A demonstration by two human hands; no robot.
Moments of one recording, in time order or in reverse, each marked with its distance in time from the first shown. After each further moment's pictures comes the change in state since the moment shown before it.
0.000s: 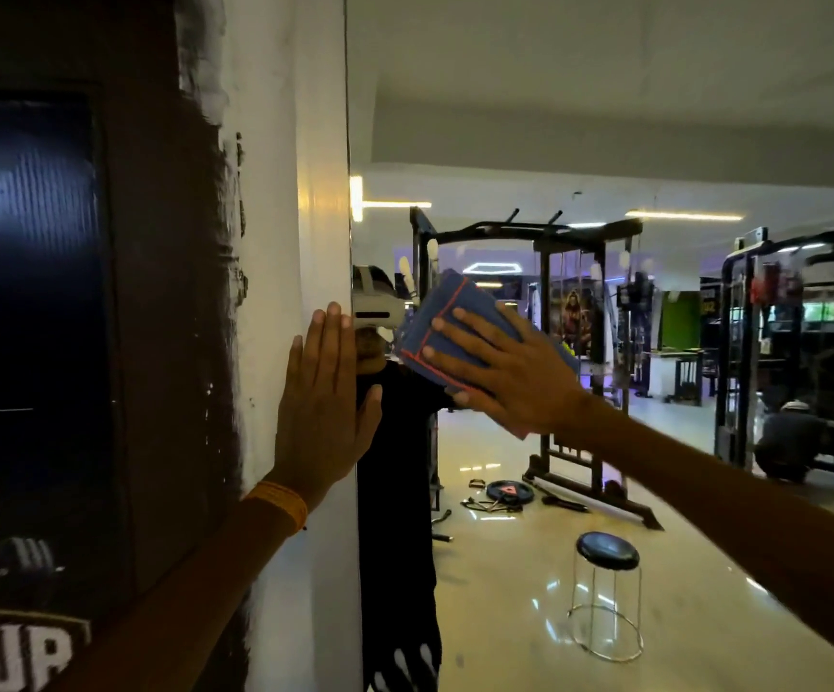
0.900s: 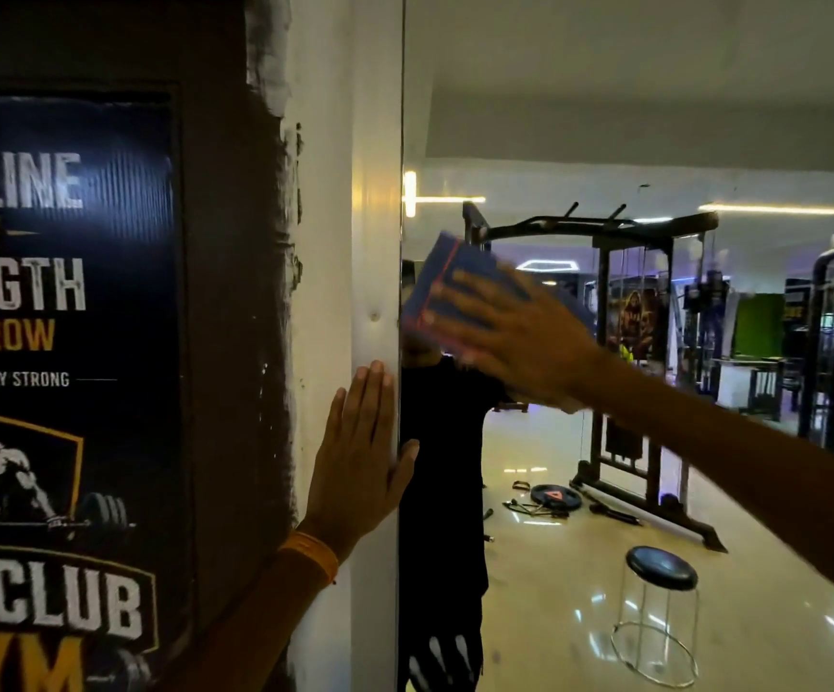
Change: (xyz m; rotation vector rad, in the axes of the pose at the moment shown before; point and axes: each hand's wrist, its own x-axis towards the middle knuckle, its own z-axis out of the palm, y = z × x) left_hand -0.076 -0.003 0.003 0.038 -0.101 0.017; right_hand 0.058 0.005 -0.001 -0.028 0.040 -0.094
